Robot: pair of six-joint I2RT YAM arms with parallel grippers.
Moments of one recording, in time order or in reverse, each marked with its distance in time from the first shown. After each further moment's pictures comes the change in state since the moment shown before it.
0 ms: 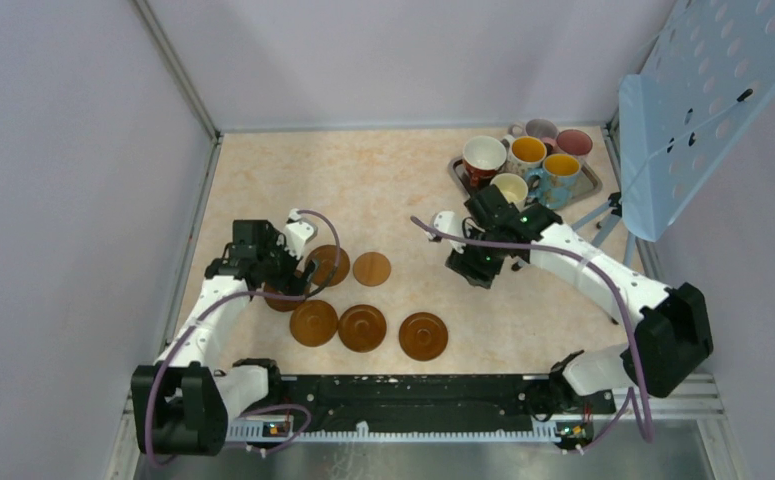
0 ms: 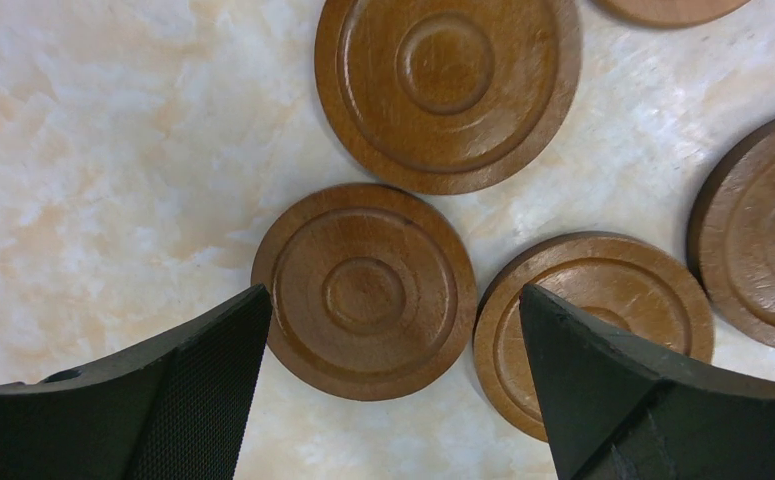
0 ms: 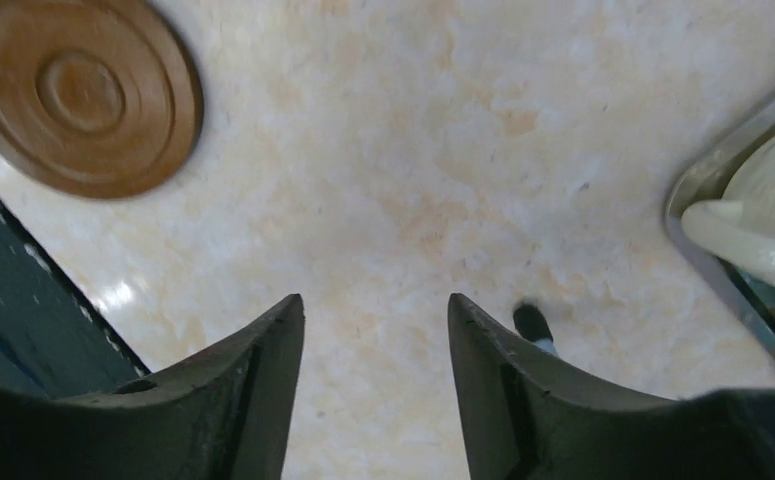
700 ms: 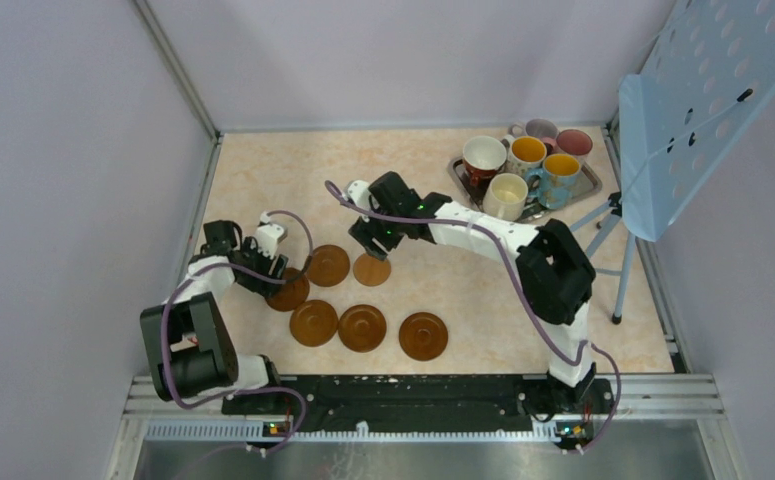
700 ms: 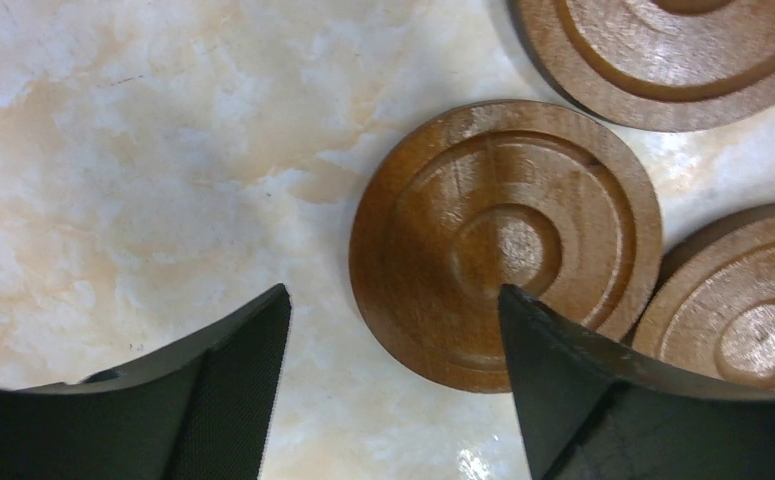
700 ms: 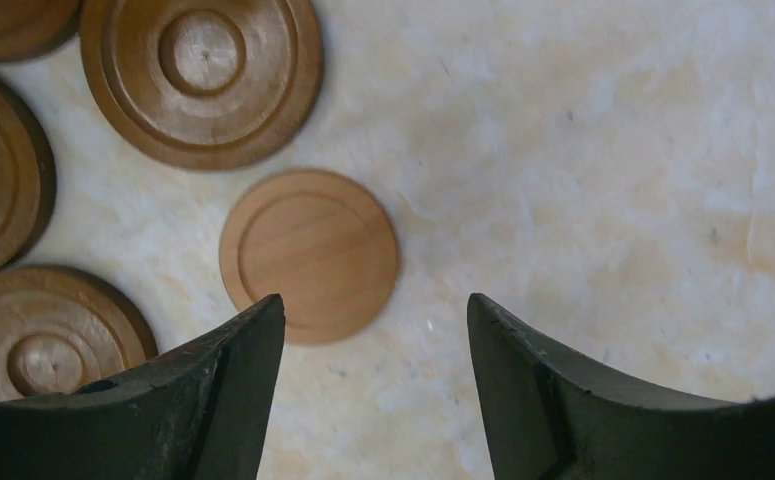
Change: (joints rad) left arm 0.310 0.277 0.000 0.086 0.081 0.176; right arm 0.201 0.594 0.425 0.481 0.009 0.360
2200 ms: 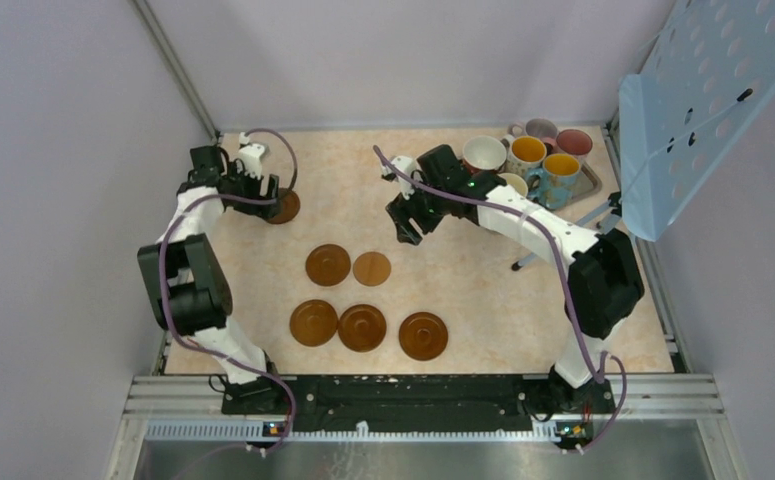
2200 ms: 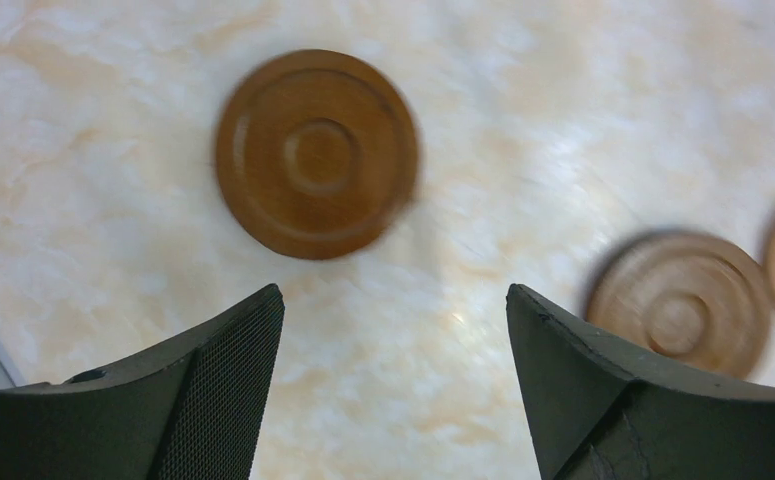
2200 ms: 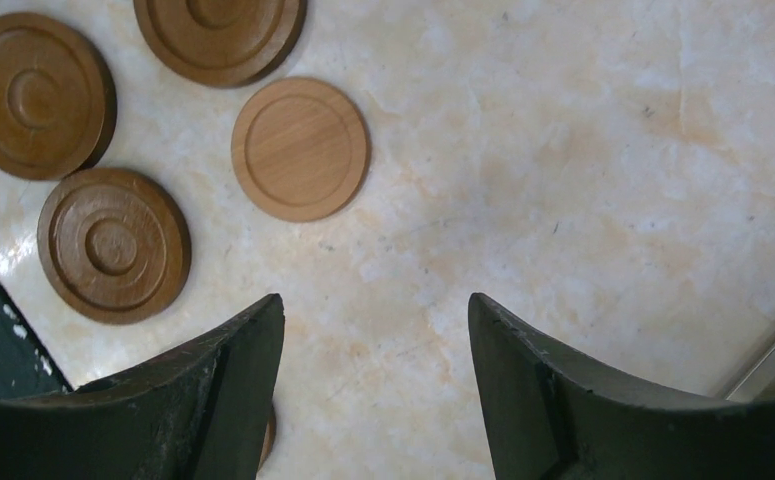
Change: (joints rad) left arm -0.034 0.456 0.653 0.021 0.098 -0.259; right arm -0.150 -0.164 -0.019 -0.126 -0.165 0.017
